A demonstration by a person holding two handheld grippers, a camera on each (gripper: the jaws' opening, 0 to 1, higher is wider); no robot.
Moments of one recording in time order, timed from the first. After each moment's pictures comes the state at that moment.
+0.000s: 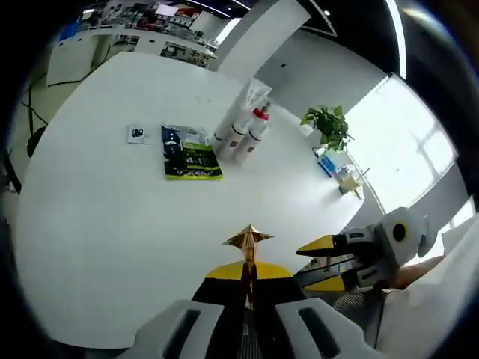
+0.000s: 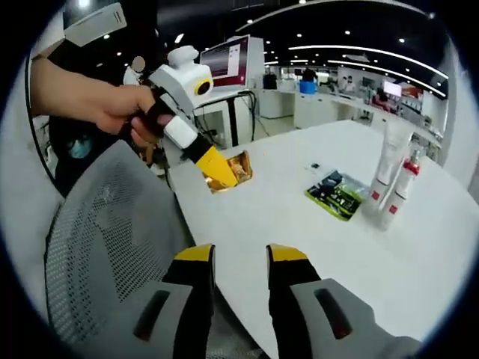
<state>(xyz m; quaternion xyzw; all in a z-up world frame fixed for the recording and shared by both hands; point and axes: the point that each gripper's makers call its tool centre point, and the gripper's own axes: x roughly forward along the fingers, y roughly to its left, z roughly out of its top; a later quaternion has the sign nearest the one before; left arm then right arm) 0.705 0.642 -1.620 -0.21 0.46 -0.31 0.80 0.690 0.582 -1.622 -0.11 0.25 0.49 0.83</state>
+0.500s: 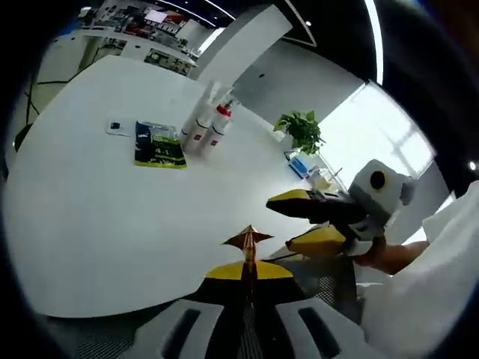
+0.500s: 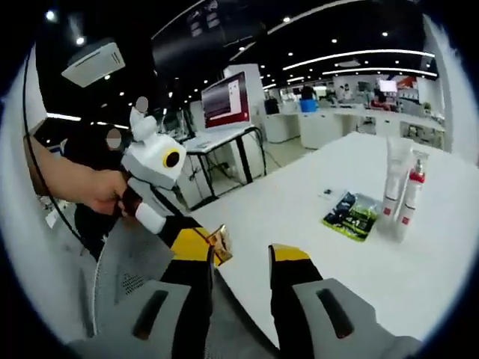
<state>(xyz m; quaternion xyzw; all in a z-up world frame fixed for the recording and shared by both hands) 0.654 0.623 -1.606 -0.24 0.42 -0.37 0.80 0.681 0.612 -1.563 0.04 0.23 0.52 0.82</state>
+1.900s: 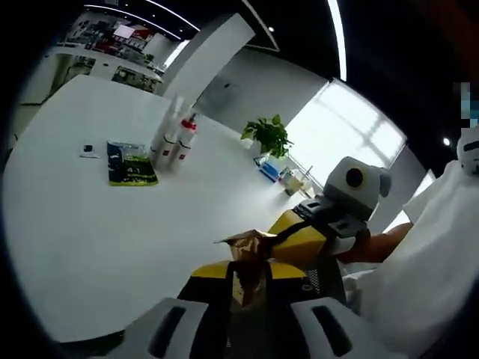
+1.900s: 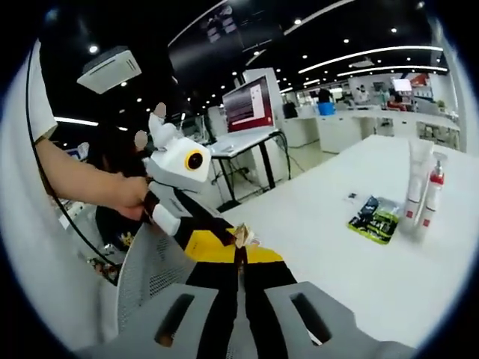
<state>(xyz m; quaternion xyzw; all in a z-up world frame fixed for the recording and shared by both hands) 0.647 0.614 -1.590 -0.21 0.36 -0.44 0.80 0.652 0.621 -1.560 0.01 0.20 0.56 0.80</state>
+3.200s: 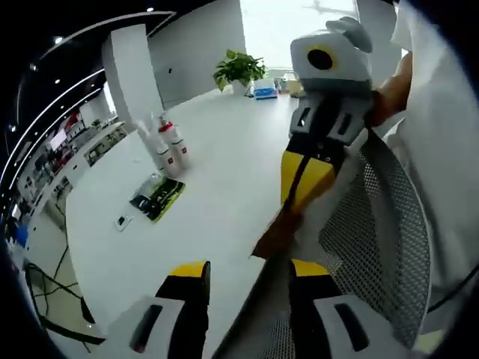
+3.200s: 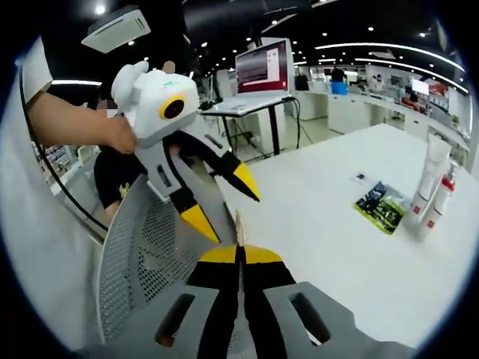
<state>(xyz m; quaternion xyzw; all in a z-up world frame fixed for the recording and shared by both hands) 0.638 0.661 -1.627 0.26 0.33 -0.46 0.78 0.633 0.628 -1.602 -0.09 0.26 0.58 0.77</state>
